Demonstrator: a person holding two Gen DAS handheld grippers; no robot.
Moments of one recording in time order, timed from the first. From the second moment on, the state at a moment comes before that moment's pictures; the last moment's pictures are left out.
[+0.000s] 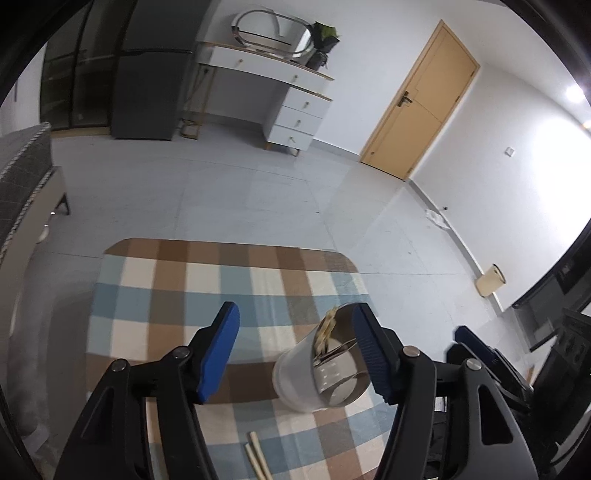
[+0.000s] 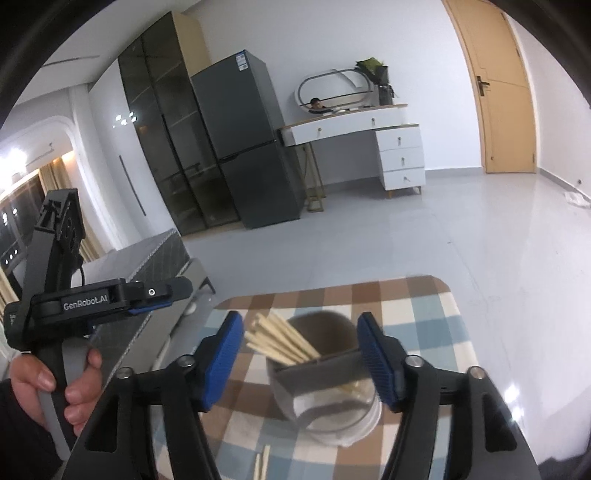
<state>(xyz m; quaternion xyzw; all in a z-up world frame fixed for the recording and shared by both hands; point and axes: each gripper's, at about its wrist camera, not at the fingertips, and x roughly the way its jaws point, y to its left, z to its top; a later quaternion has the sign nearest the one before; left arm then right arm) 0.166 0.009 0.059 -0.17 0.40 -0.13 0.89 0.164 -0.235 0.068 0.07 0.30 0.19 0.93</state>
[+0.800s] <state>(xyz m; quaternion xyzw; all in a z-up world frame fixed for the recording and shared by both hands) 0.049 0.014 0.070 -0.11 0.31 -0.05 0.94 0.045 -0.215 0.072 0.08 0.25 0.16 0.95</state>
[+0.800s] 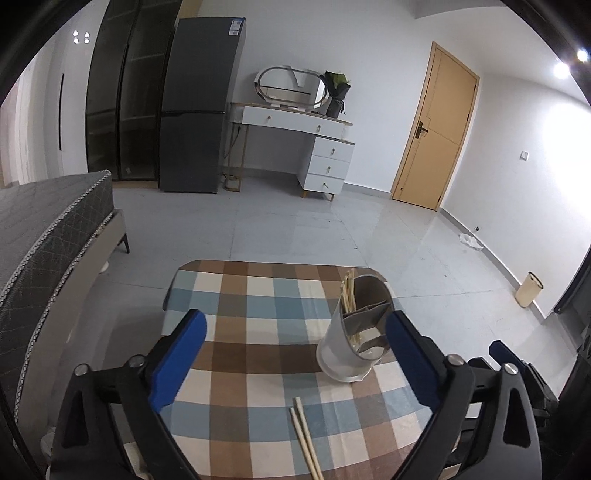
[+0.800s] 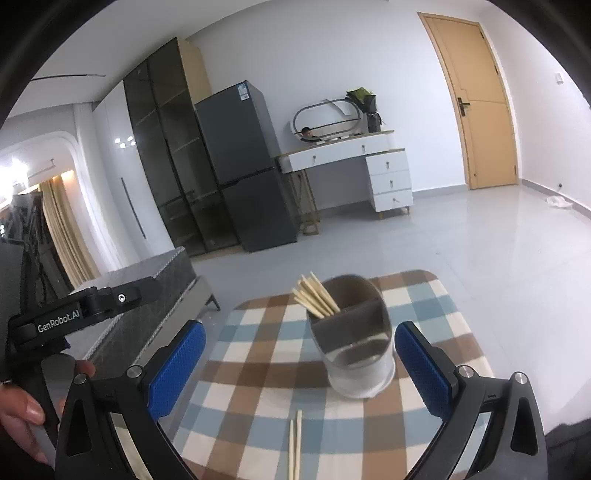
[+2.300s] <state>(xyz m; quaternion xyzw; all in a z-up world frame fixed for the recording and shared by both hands) 0.070 0.057 -0.091 -0.12 0.47 0.07 0.87 0.081 -0.155 -0.110 -0.08 0.48 0.14 0.86</state>
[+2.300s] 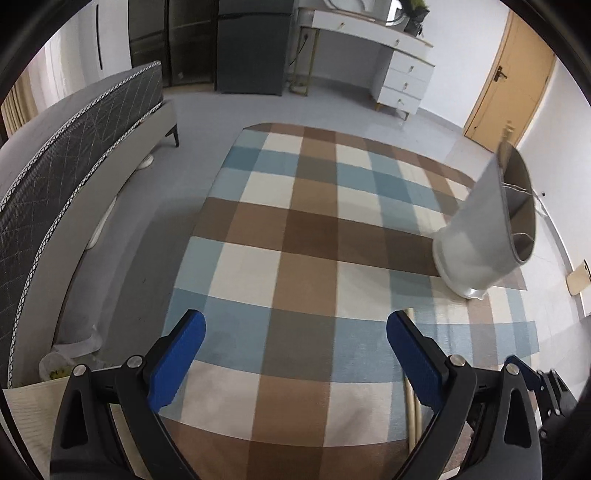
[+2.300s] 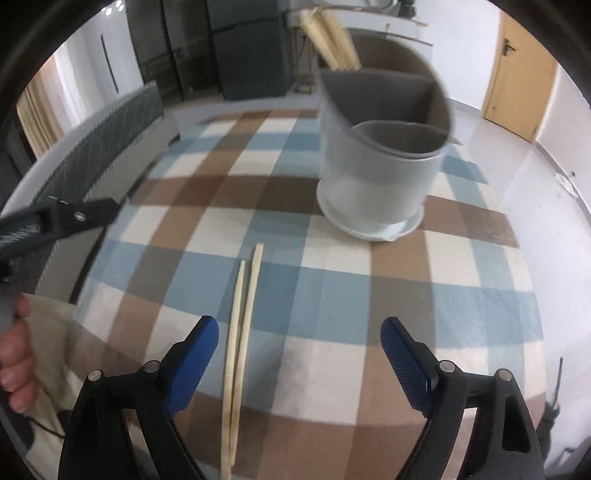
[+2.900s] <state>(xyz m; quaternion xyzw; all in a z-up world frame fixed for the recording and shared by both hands) 0.080 0.096 -0.096 -0.19 0.50 0.10 0.84 0.156 -0.110 -0.154 -0.14 0.55 0.14 0.81</state>
